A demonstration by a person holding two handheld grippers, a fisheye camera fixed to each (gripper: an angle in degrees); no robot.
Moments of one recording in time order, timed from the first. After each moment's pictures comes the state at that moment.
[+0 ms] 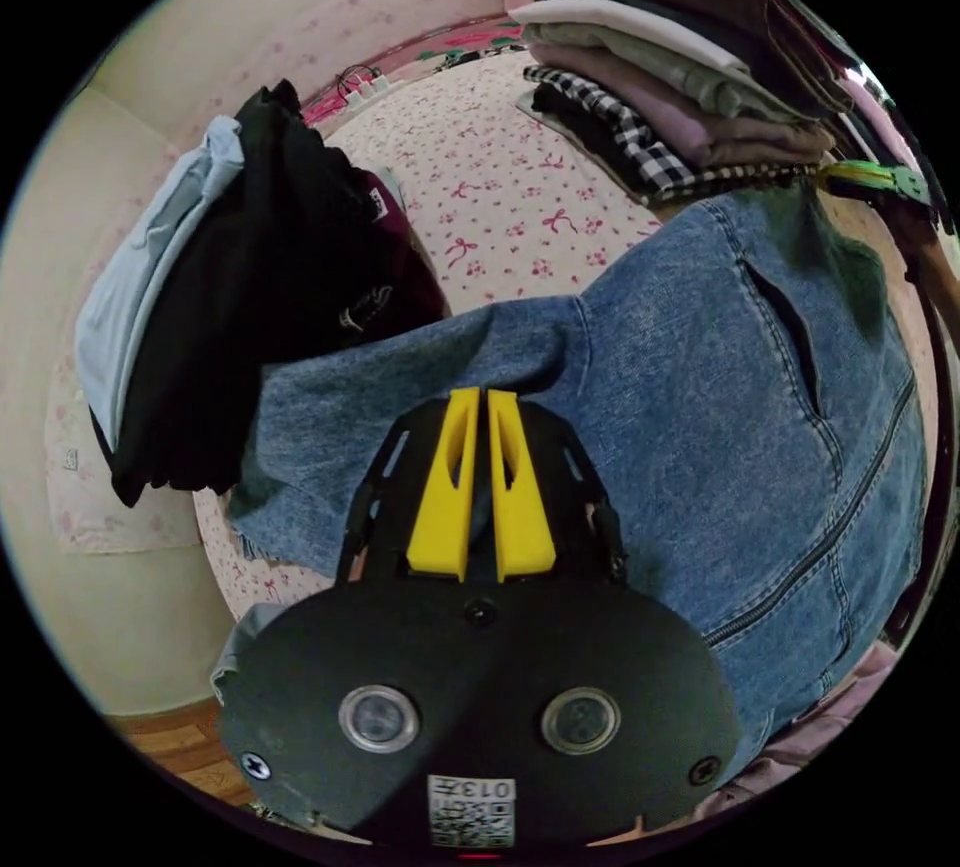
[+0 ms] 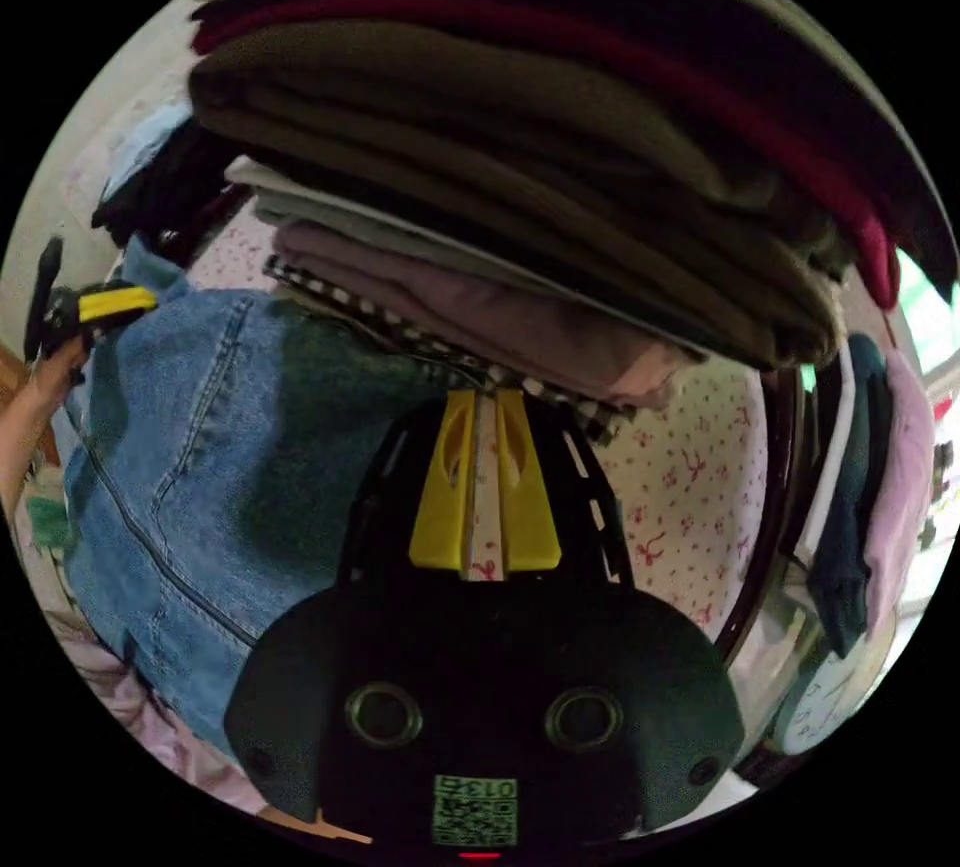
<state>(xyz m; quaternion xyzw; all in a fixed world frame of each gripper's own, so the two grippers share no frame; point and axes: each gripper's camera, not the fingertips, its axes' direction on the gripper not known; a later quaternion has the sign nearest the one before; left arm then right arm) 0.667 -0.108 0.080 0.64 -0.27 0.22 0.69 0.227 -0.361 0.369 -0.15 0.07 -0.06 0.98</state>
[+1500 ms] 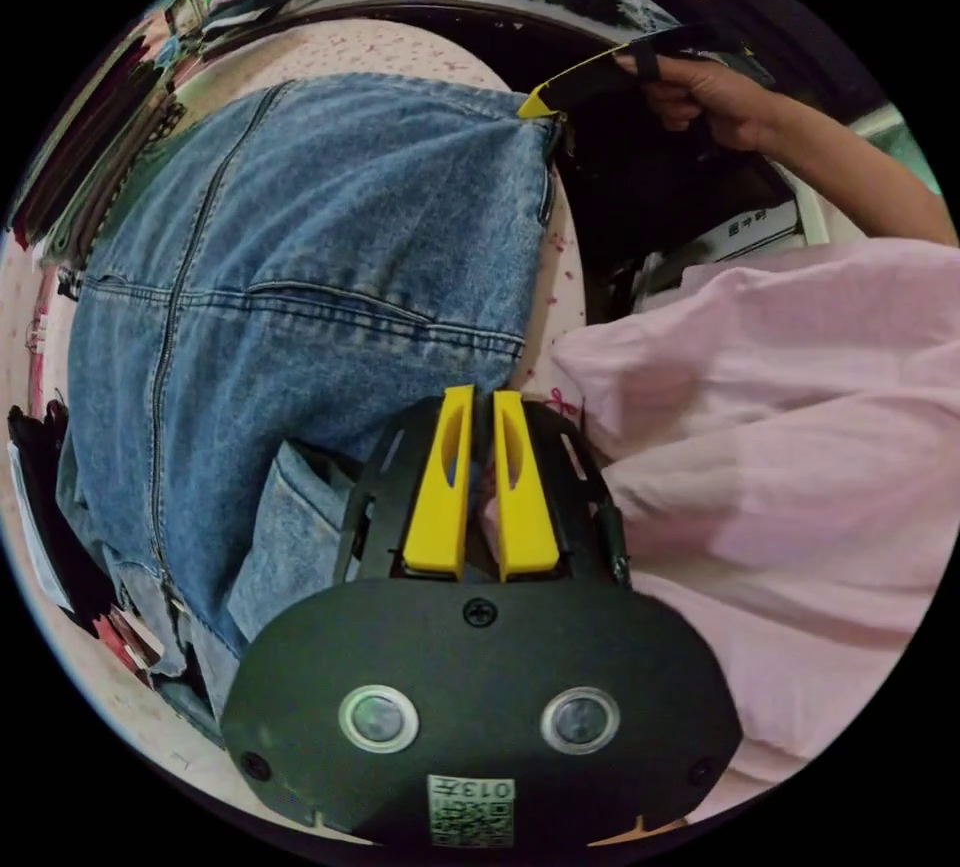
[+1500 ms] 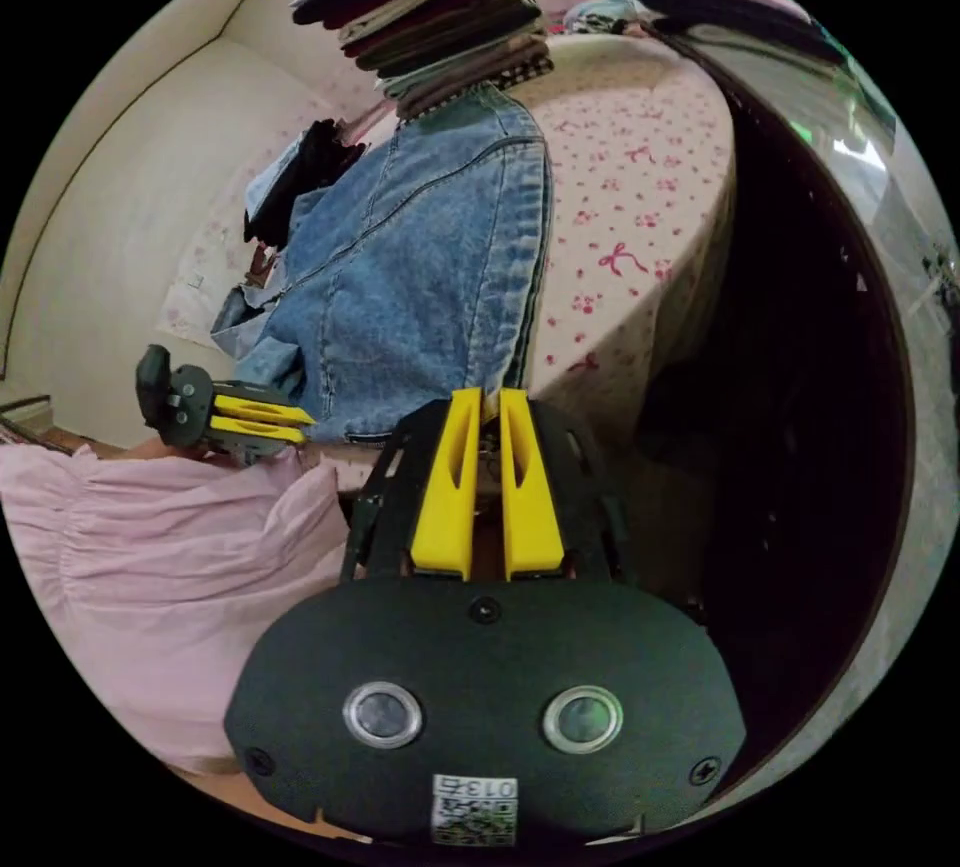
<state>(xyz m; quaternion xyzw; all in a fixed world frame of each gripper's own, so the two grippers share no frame) 0.740 0.051 0.503 0.38 -0.38 0.59 0.60 0.132 0.084 0.073 -0.12 -0.14 0.19 0.96</state>
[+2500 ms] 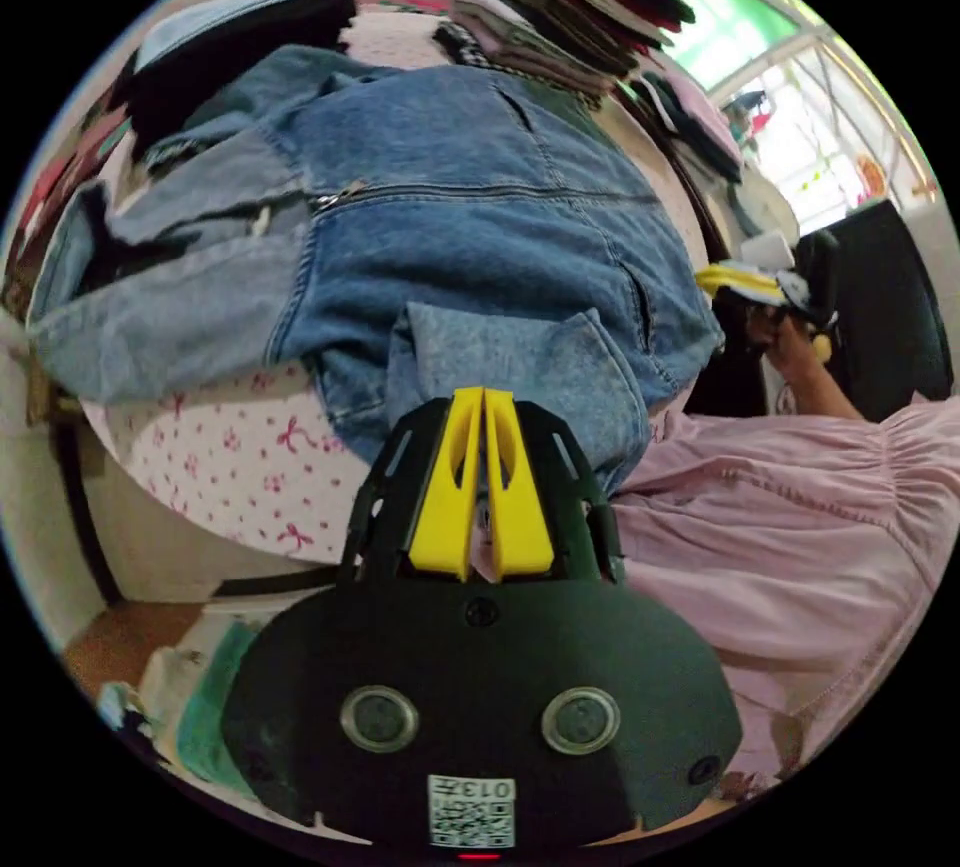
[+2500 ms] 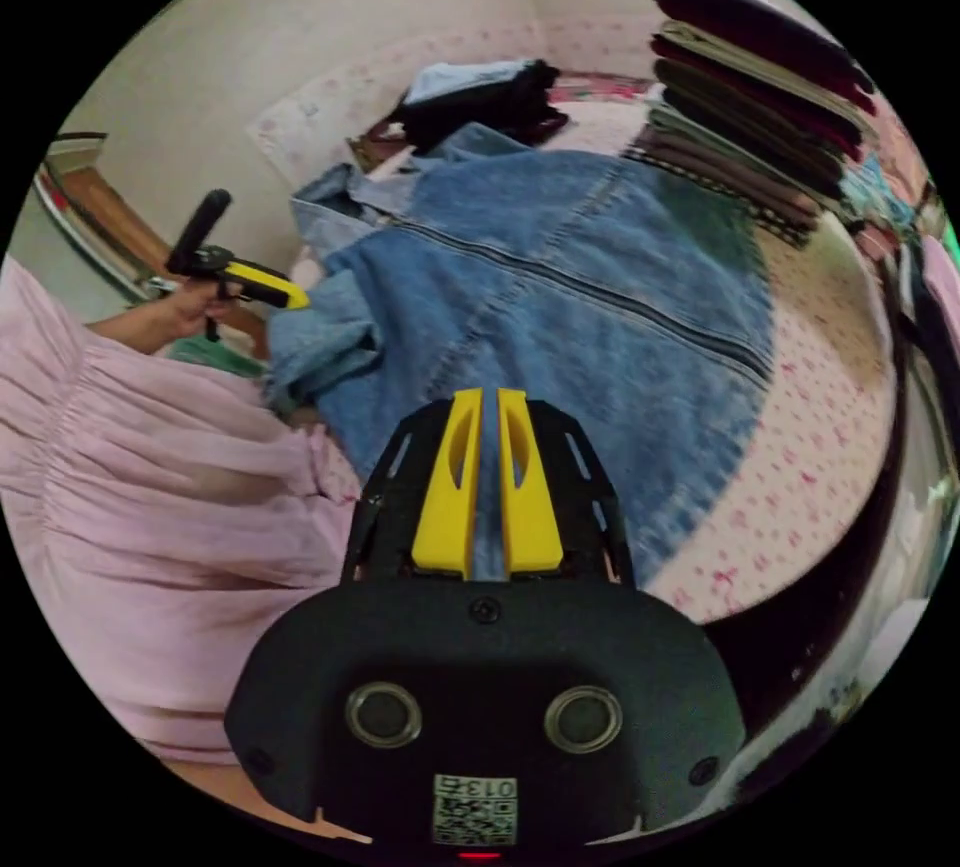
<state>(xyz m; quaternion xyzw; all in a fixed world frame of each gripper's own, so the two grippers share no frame) 0.432 0.076 0.359 0.54 -0.02 0.36 0.76 -0.097 -0.042 0.099 -0.13 -0.17 -0.13 0.97</state>
